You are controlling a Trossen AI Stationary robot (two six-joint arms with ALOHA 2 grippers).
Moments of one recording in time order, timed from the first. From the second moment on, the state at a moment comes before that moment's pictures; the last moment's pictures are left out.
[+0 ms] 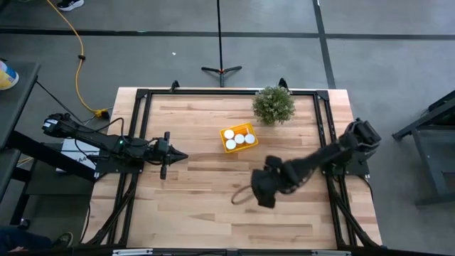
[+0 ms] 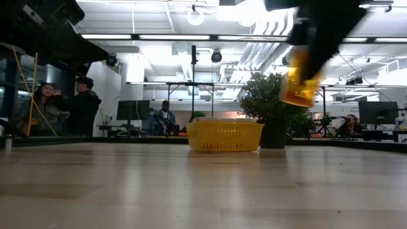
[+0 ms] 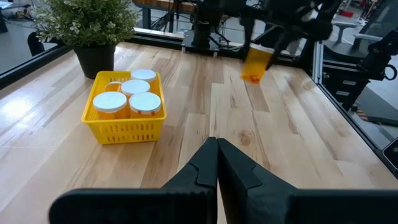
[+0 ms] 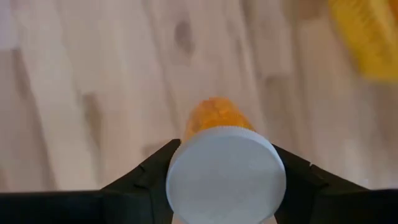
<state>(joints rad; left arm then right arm) -0.28 0.52 0.18 0.10 -0.30 -0.21 0.45 1.71 1.31 -0.94 0.24 0.66</state>
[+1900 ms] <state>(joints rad) -0.28 0.52 0.18 0.12 -0.30 -0.21 -0.36 1.79 1.38 -0.63 -0.17 -0.24</state>
